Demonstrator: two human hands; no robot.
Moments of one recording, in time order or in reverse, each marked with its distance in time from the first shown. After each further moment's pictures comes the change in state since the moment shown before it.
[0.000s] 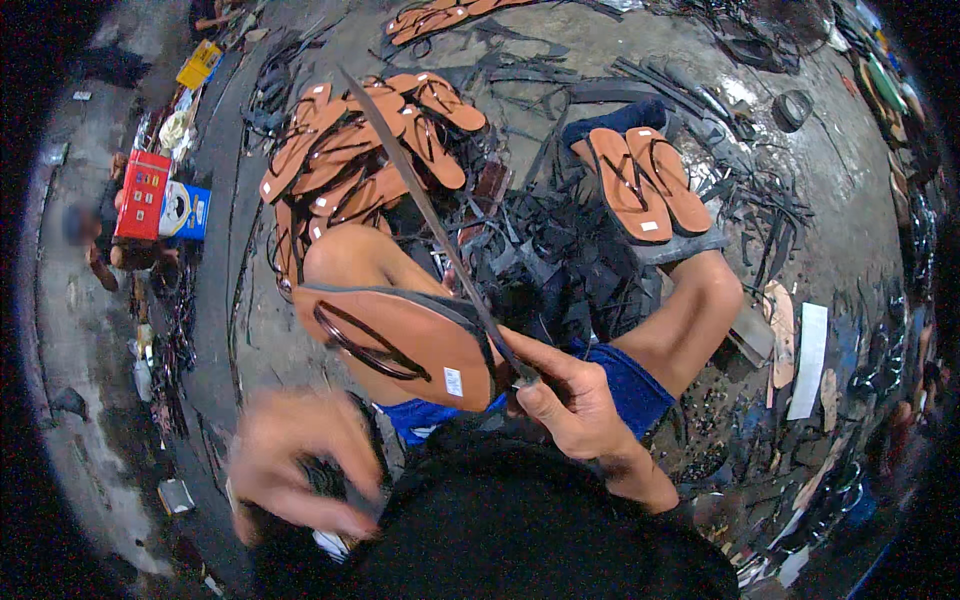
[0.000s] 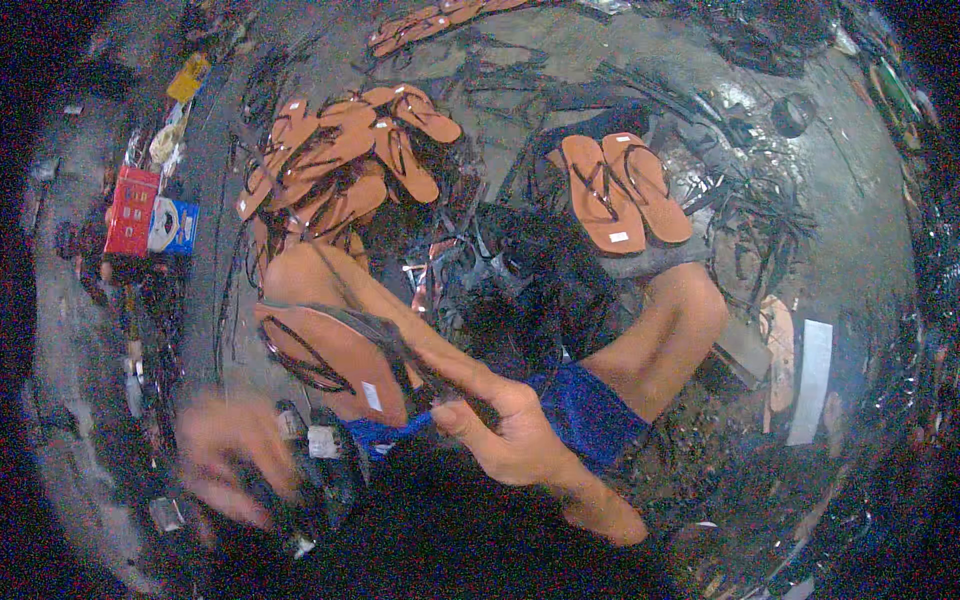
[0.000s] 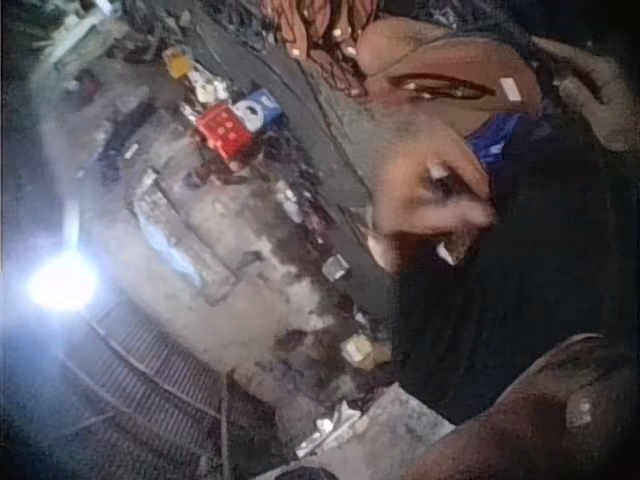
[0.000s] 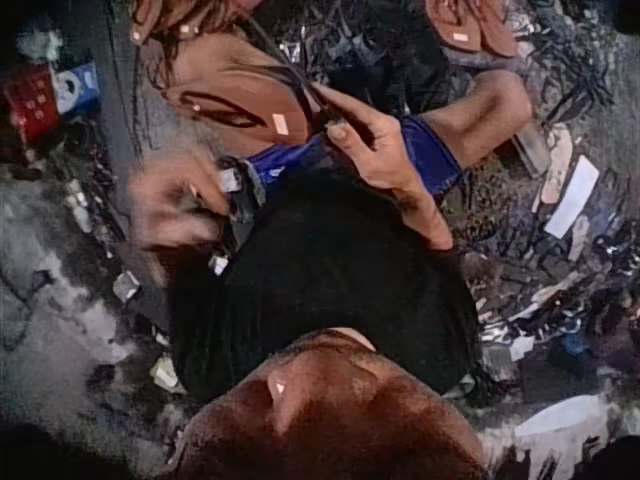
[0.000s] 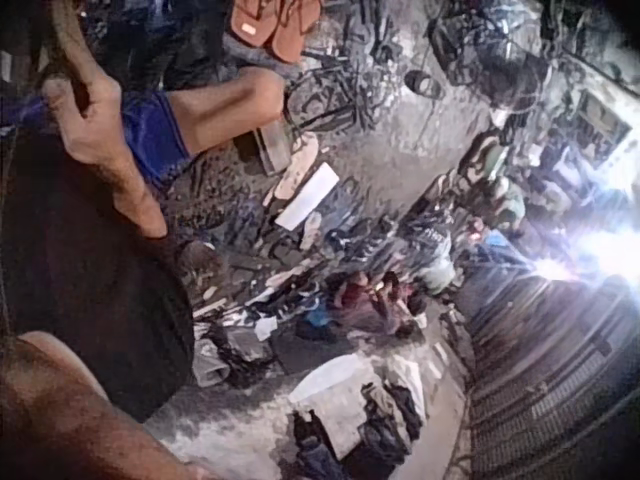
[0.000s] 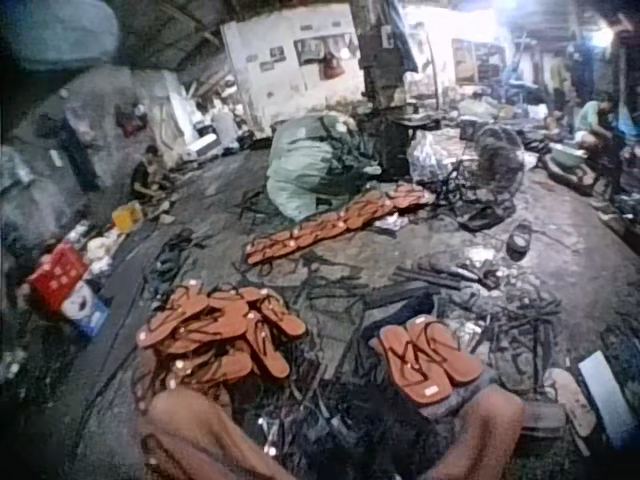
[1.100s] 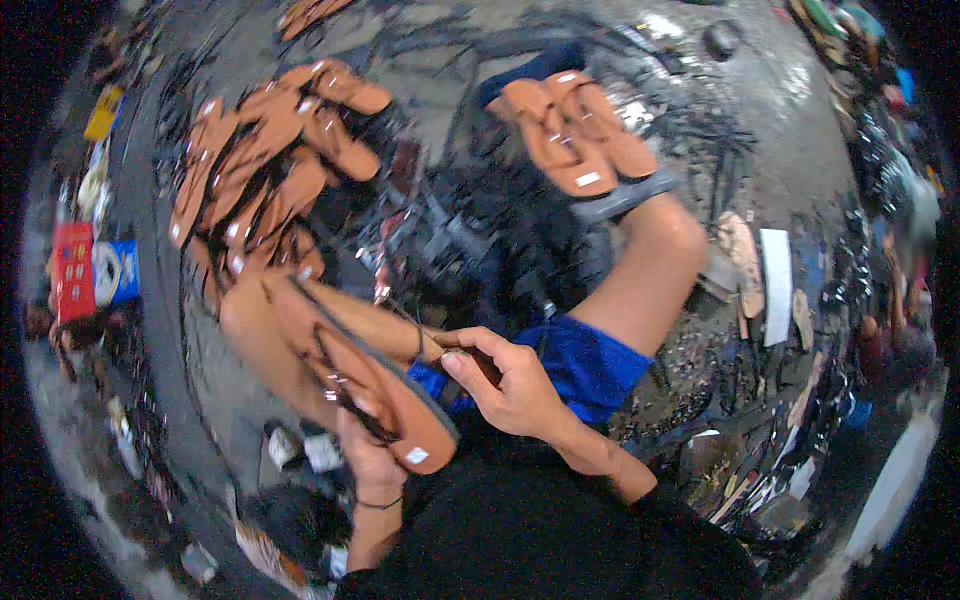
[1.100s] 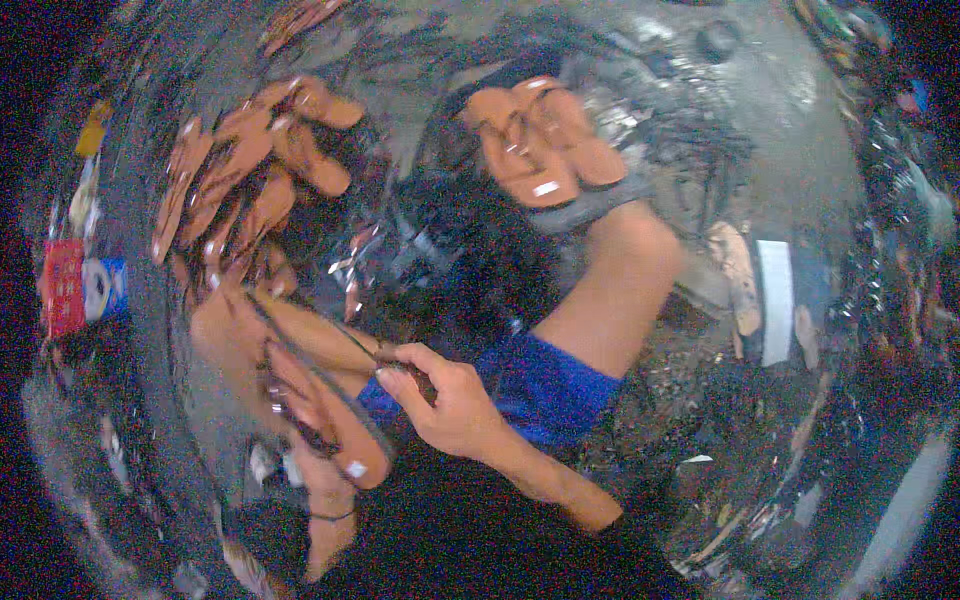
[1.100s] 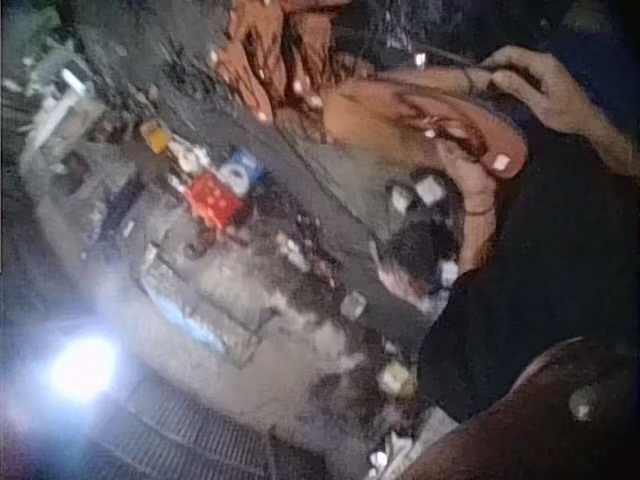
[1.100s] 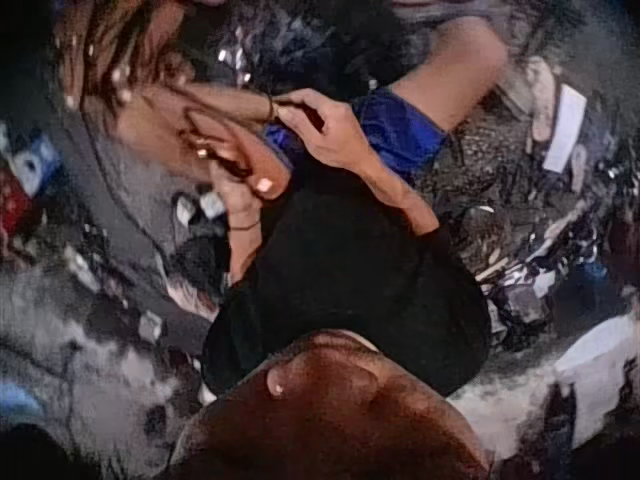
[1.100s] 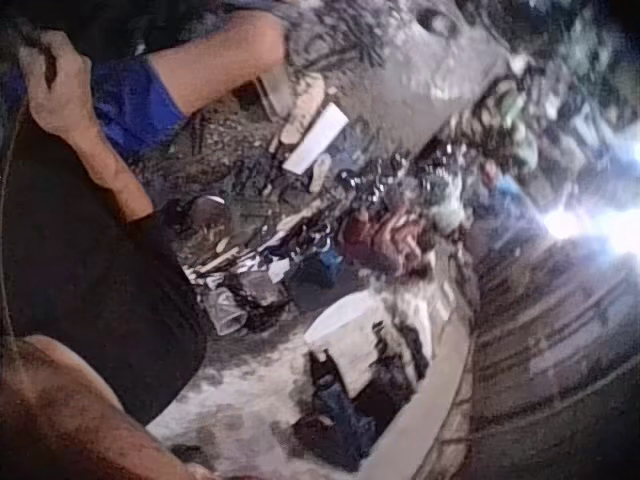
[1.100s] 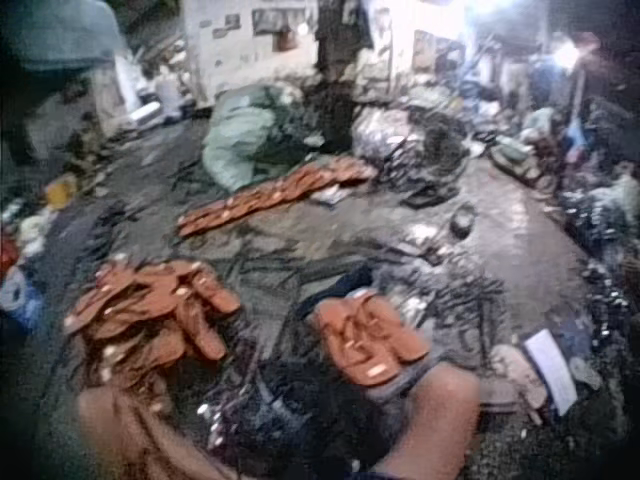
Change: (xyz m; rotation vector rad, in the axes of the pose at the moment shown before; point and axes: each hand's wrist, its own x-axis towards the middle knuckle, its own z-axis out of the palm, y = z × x) left_hand 0.065 -0.132 0.090 -1.046 1.377 0.052; right_hand 0.004 0.063 0.018 -0.337 0.318 0.226
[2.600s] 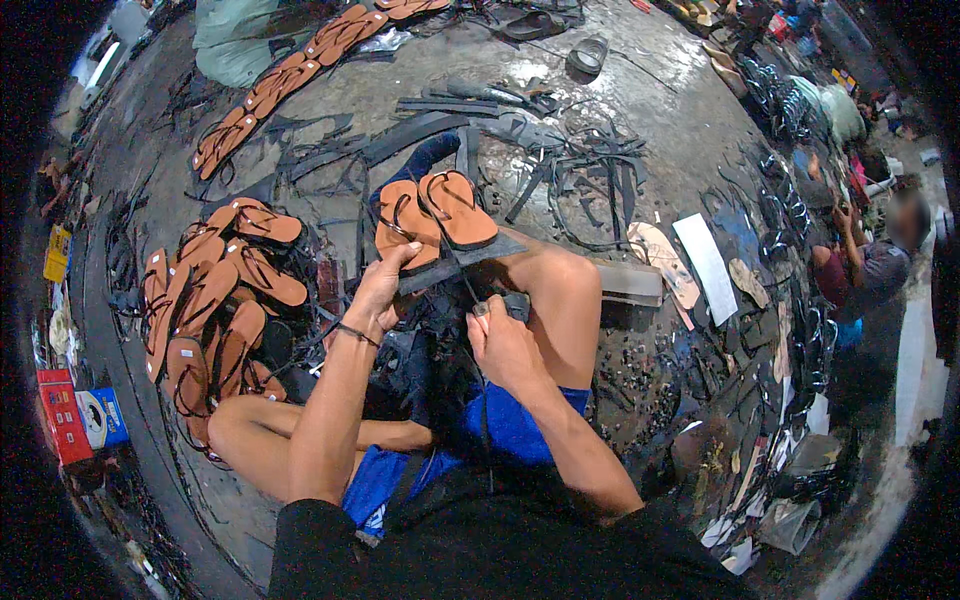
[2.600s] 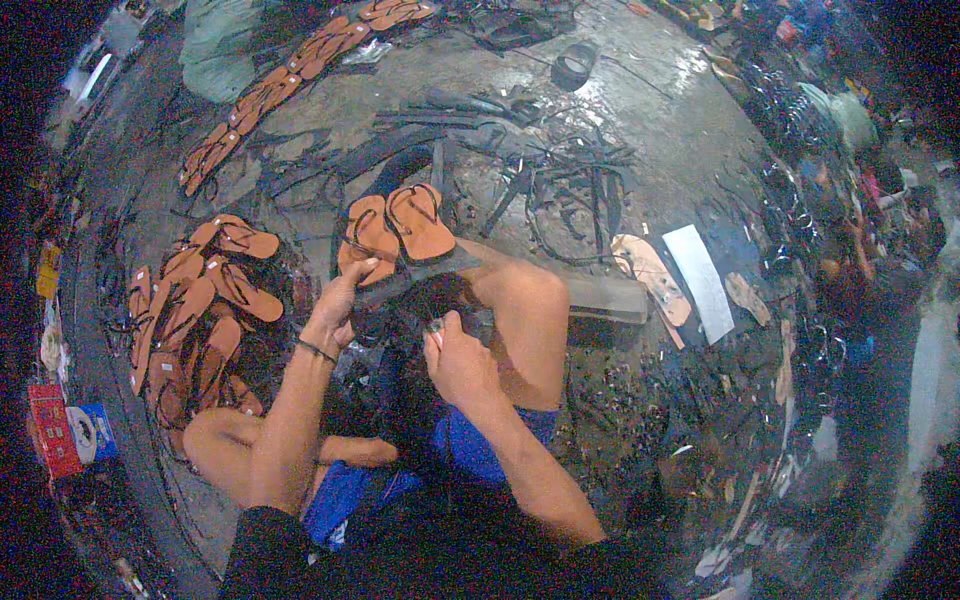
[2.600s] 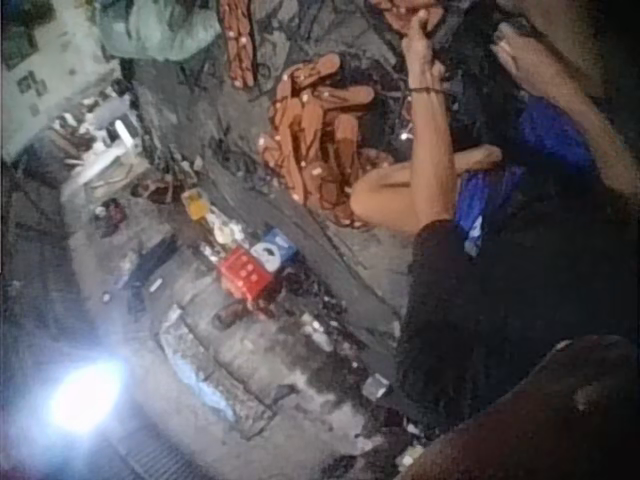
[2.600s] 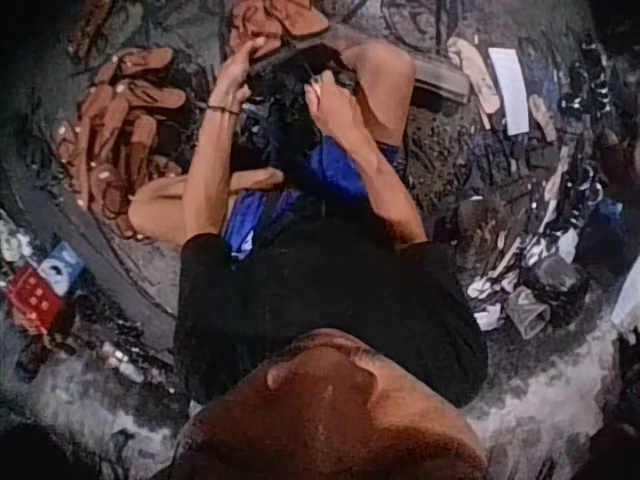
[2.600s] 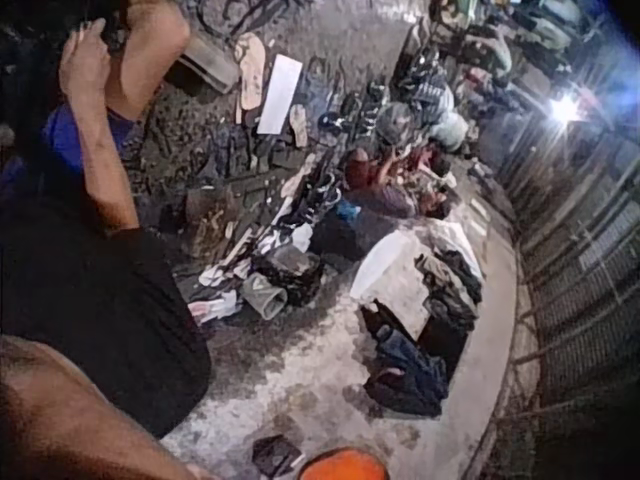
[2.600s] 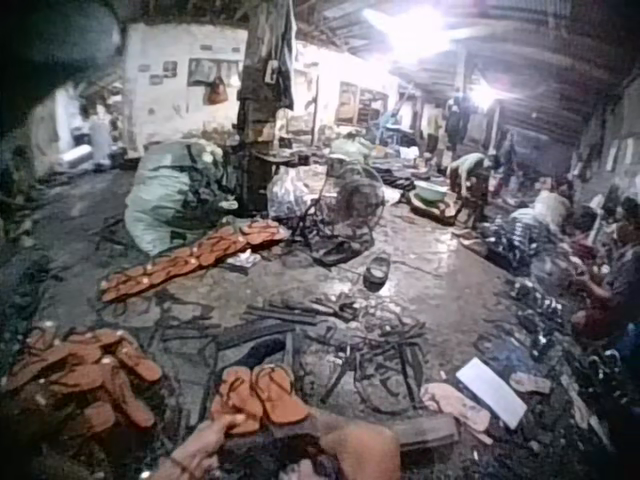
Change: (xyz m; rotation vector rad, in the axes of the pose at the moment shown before) left_hand 0.204 -0.110 0.212 0.350 -0.799 -0.593; right_hand 0.053 0.039 -0.088 -0.603 0.481 0.234
